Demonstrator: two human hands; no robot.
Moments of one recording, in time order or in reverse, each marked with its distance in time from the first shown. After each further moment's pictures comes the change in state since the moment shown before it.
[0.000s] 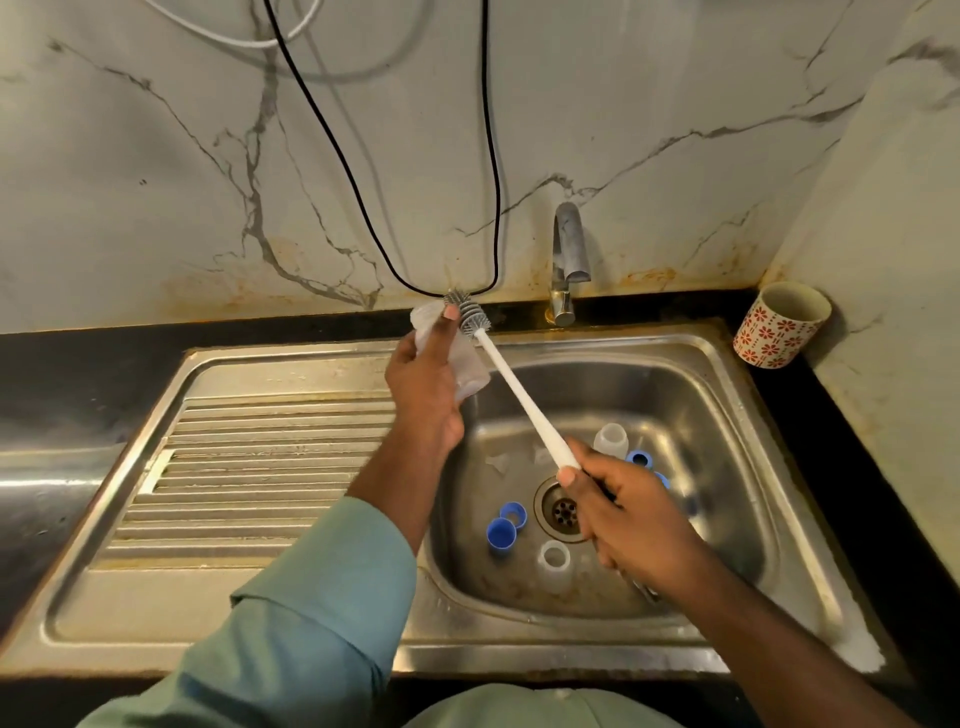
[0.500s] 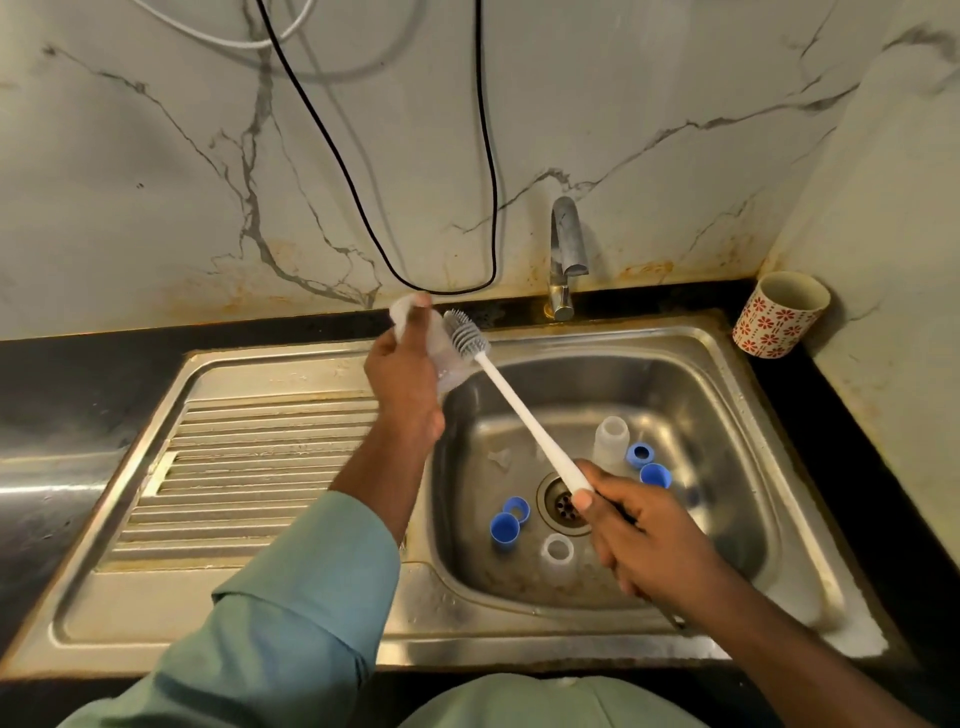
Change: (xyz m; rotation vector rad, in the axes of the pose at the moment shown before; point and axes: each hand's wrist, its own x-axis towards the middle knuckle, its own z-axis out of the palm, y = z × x) left_hand 0.013 0.008 -0.010 0.033 0.028 0.058; right_hand -0.021 -0.002 0.001 0.082 -0.036 0.056
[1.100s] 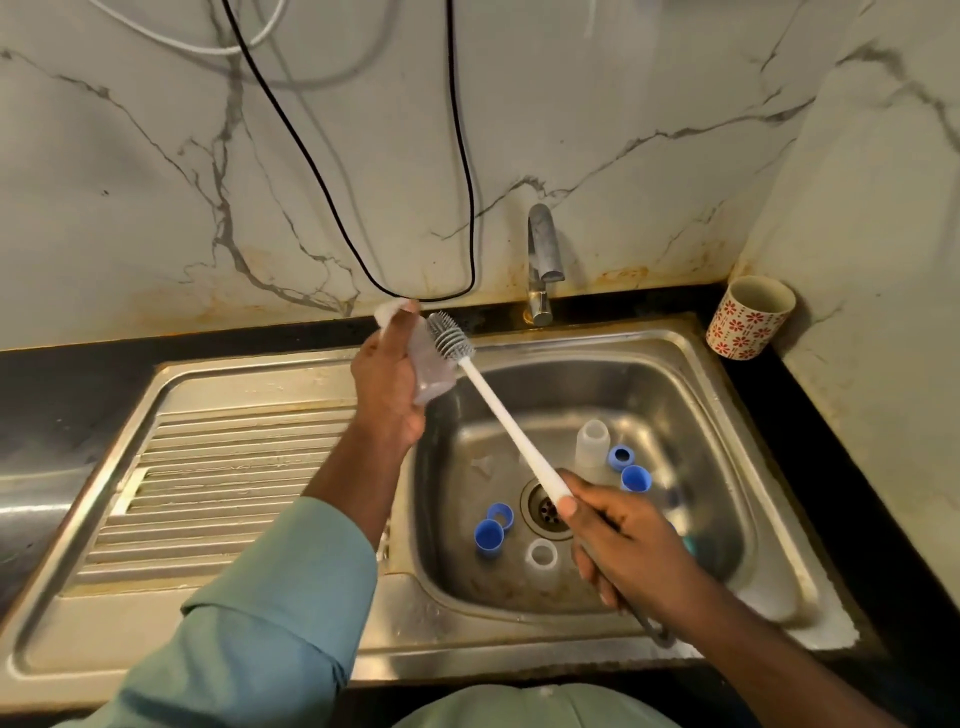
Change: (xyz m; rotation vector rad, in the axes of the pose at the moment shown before) left_hand 0.014 -0.005 -0.004 -0.106 -0.294 -0.069; right_hand -0.005 0.001 -0.002 0.090 0.018 0.032
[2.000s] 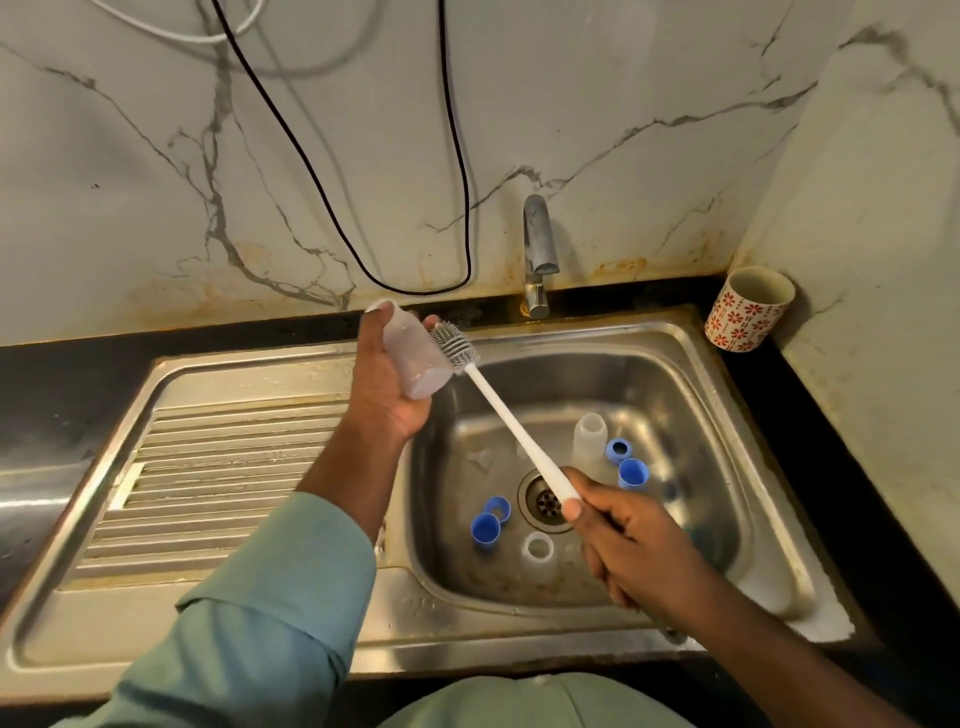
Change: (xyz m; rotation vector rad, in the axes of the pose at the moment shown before) left_hand 0.006 -0.003 -0.003 -0.212 -0.162 -0.143; right_hand 0.002 0.009 -0.009 -0.055 -0.003 0.003
